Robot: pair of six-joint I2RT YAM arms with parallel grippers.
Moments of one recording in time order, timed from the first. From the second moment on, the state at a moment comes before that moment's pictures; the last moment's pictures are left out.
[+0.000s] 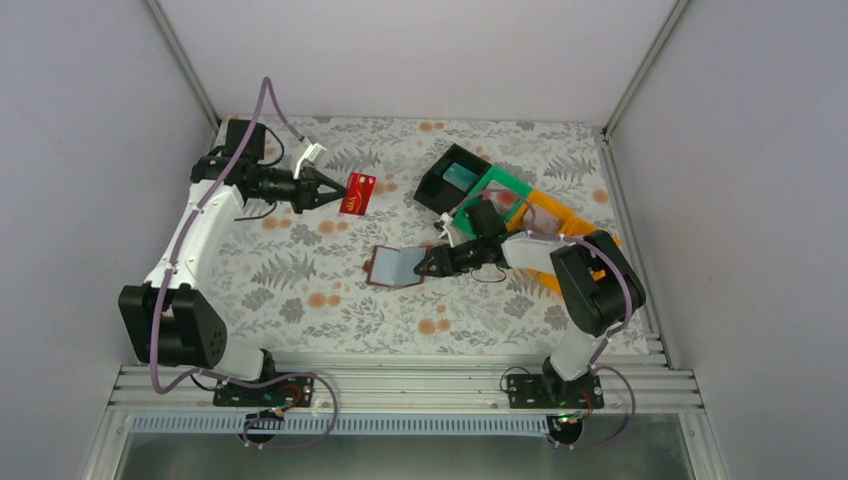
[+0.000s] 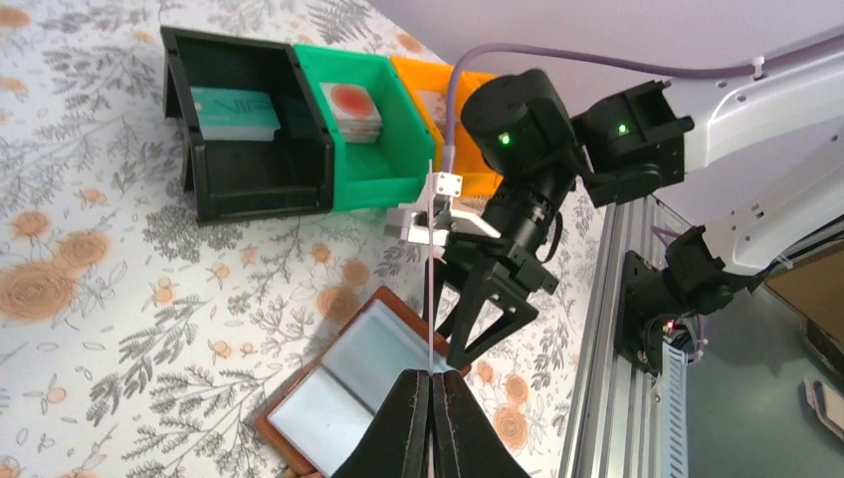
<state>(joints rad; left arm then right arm) -0.05 1.46 1.36 -0.94 1.07 0.45 0.48 1.73 0.82 -0.07 -0.95 0.33</state>
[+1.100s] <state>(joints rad) -0.15 1.41 1.55 -1.11 1.34 0.51 0.68 1.38 1.08 0.30 -0.82 0.32</state>
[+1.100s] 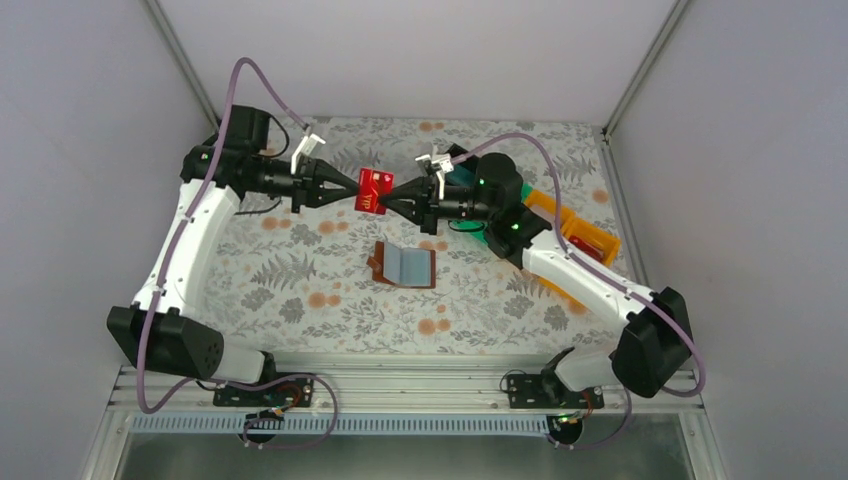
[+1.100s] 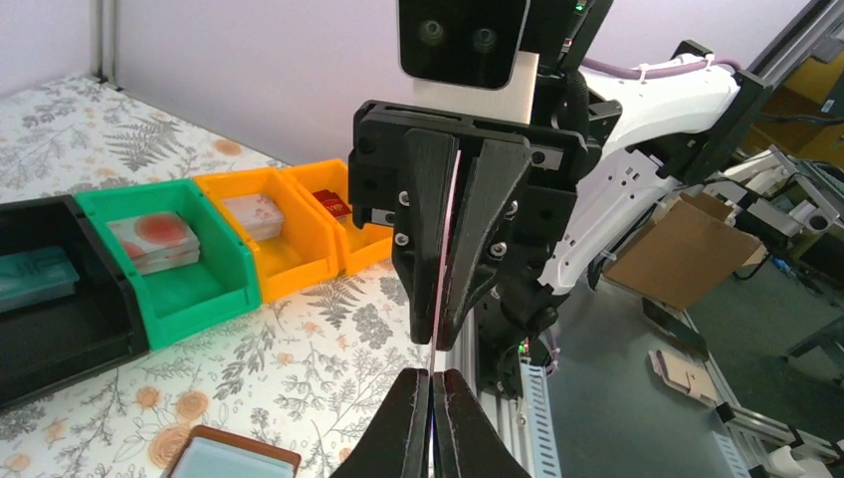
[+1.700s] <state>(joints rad) -0.22 1.41 1.59 -1.34 1.00 0.89 0.73 1.51 1.35 -0.63 -0.75 -0.17</state>
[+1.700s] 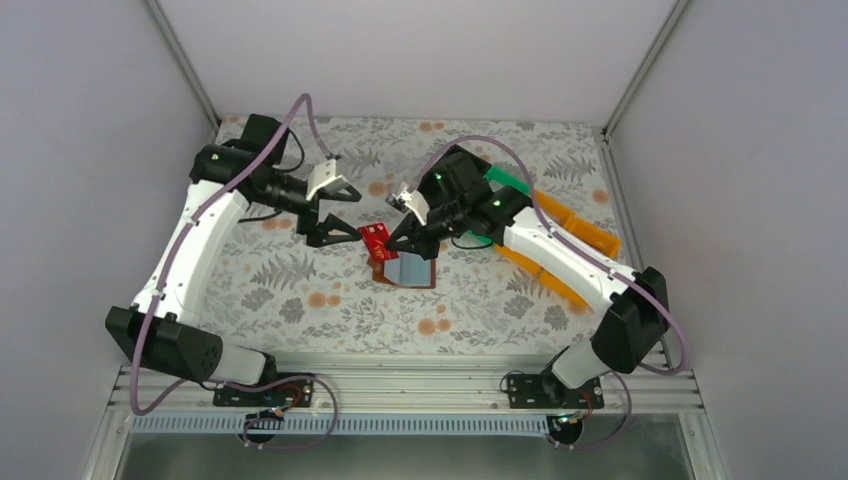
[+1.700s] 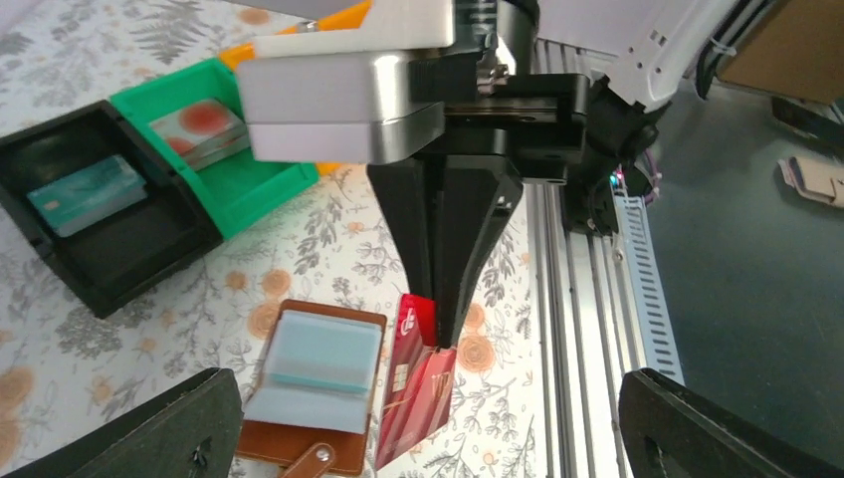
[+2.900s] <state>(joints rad) -0.05 1.45 1.61 -0.97 0.97 0.06 0.95 1.48 1.55 -0.48 0.04 -0.23</state>
